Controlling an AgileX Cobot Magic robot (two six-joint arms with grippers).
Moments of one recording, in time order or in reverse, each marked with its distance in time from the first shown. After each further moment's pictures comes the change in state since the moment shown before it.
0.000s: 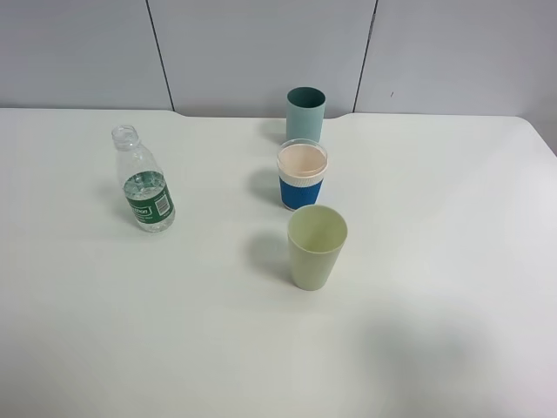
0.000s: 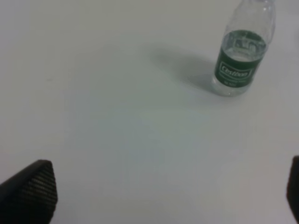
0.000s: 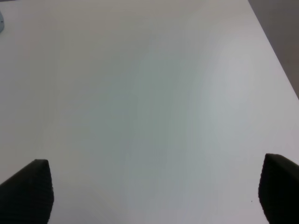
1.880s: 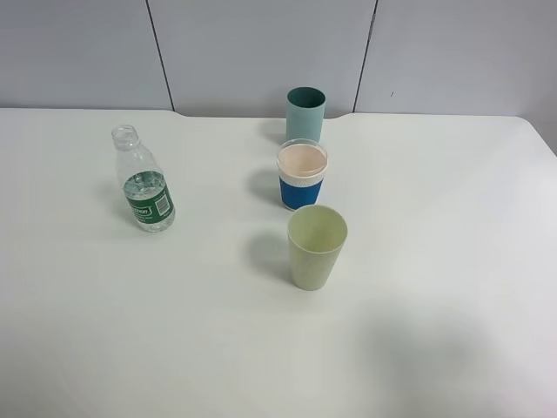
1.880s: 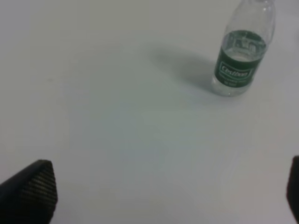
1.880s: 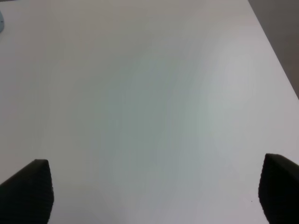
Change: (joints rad) left arm 0.000 0.000 0.000 0.000 0.000 0.000; right arm 0.000 0.000 0.000 0.000 0.000 0.000
